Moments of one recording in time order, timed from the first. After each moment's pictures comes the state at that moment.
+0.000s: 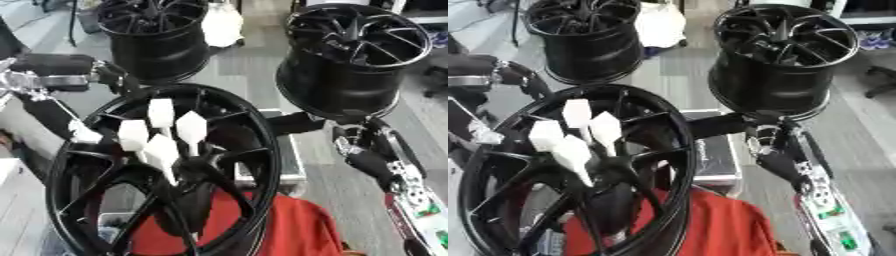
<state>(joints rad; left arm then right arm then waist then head) -0.74 0.83 -0.49 -1.50 -0.25 -0.44 -0.67 -0.19 -0.28 0.14 -1.59 -0.10 -0.03 -0.13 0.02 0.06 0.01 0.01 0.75</state>
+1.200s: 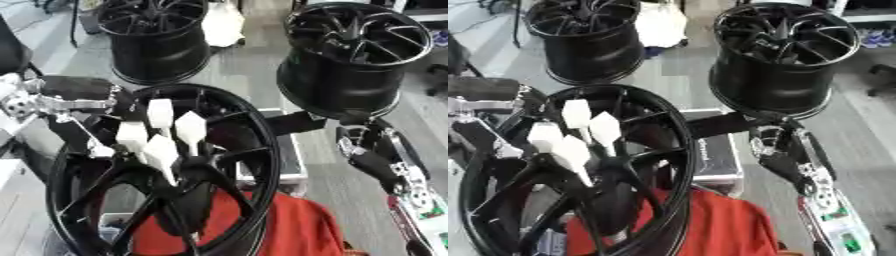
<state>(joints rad) -0.70 0.81 -0.53 -1.43 -0.38 -0.49 -0.63 -0.19 -0.28 0.14 -1.59 -0.10 -0.03 -0.13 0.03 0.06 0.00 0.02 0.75</state>
